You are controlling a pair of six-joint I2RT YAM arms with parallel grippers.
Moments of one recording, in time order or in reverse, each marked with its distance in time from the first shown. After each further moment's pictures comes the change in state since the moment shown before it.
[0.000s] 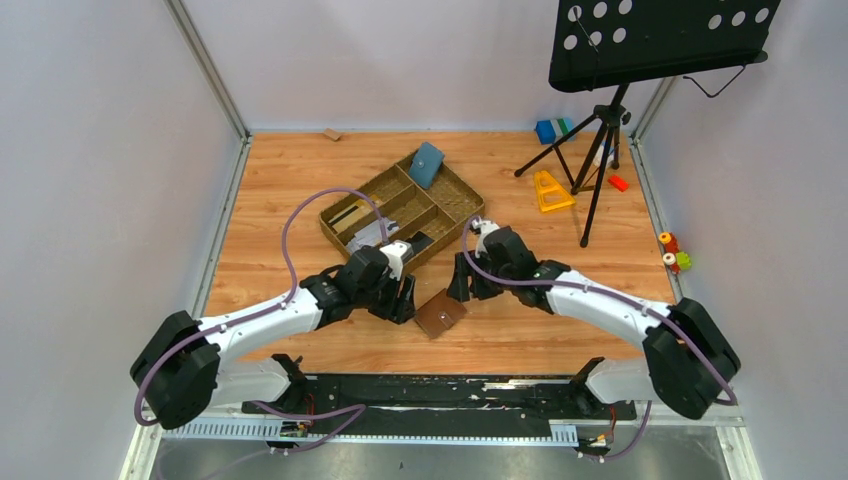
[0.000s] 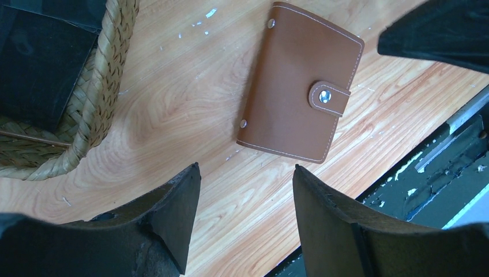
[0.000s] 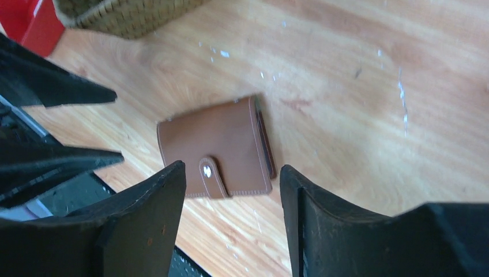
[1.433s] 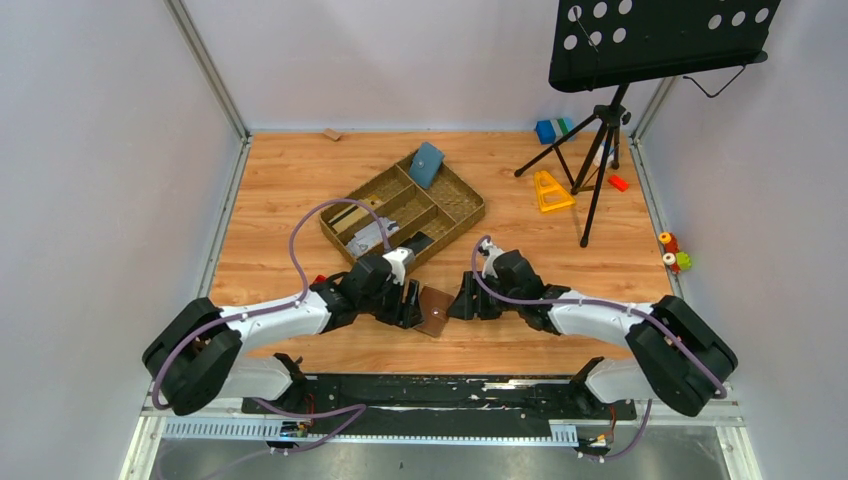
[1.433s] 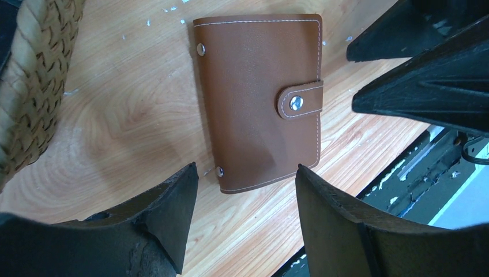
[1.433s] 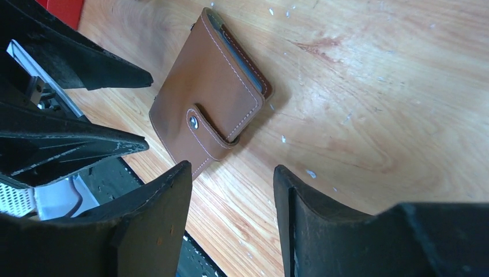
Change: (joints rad) left arm -0.010 0.078 -0.081 0.186 0.060 -0.101; right arm -0.008 -0.048 -0.294 0.306 -0.143 0.186
